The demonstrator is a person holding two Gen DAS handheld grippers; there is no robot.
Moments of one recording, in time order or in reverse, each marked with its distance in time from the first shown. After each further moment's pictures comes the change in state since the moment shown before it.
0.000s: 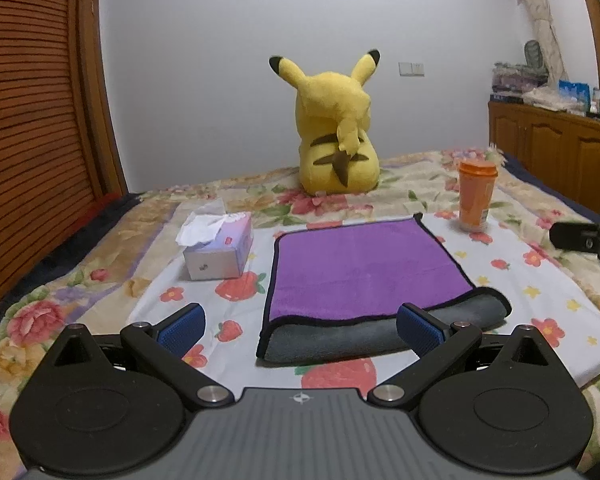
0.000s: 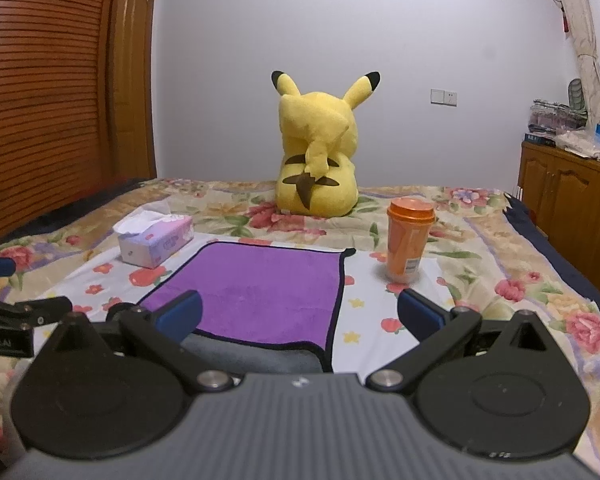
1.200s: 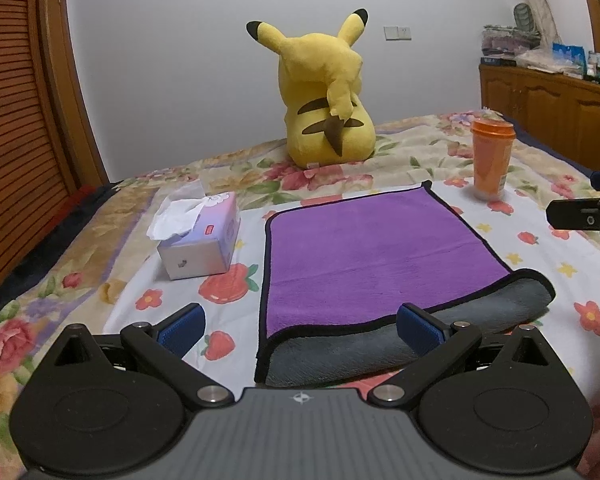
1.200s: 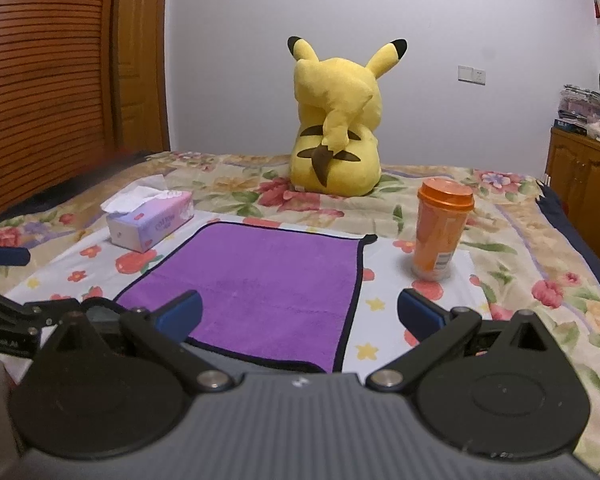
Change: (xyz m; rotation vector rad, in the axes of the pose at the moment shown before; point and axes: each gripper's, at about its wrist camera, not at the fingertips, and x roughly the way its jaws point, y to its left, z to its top) left arm 0.080 0.005 0.010 0.072 0.077 -0.026; right arm 0.071 -0.005 0.006 -0.031 0.084 0.062
